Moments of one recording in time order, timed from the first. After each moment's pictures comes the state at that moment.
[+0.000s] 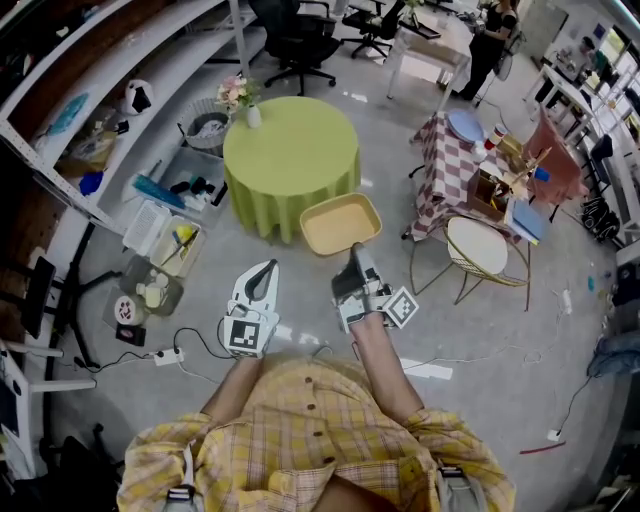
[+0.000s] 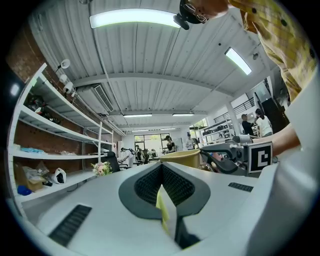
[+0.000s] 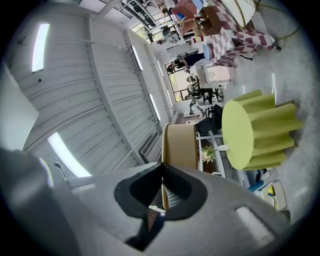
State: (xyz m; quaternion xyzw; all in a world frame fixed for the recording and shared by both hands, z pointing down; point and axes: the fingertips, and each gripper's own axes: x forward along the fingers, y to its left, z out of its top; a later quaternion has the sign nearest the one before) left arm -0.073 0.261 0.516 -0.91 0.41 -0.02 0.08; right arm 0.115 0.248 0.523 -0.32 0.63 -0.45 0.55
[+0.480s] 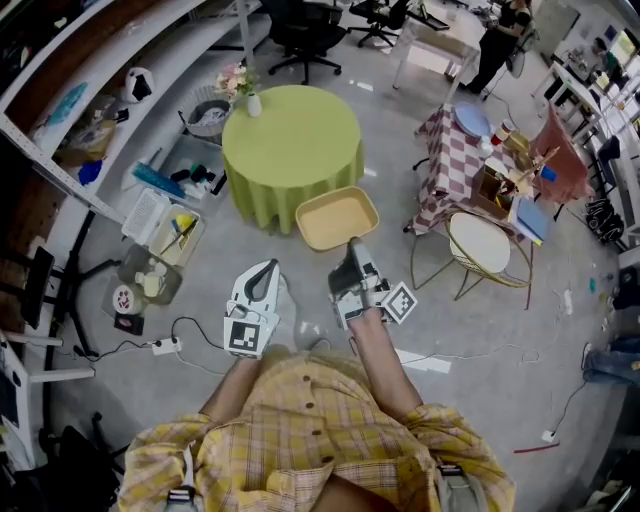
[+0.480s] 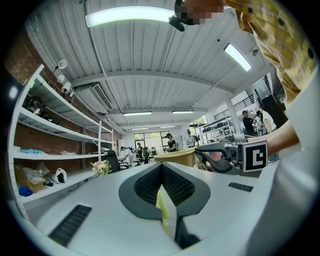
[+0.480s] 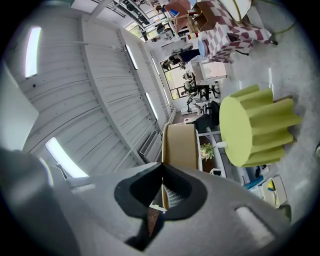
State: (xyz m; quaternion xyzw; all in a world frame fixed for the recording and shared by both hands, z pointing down) left arm -0.059 0.260 0.519 -0.91 0.42 -0.03 0.06; right arm 0.120 0.231 0.532 -0.30 0.63 -0.47 0.54
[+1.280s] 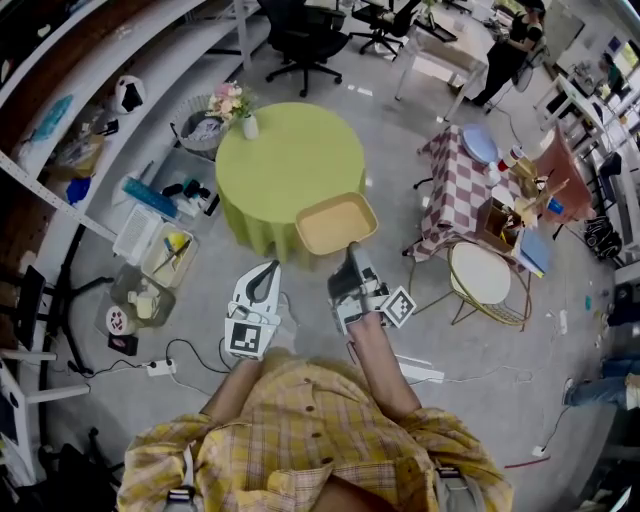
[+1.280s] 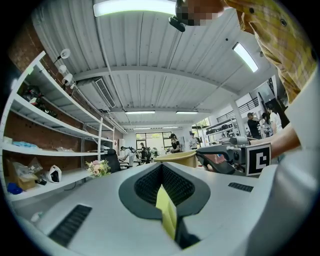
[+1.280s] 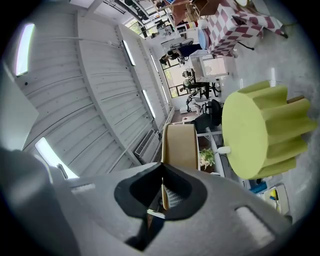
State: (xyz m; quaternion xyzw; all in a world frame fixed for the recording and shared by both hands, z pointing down) left arm -0.041 0.101 0.531 -0.91 0.42 -0.02 0.06; right arm 0.133 0.077 0.542 -0.30 0.63 -0.47 0.53
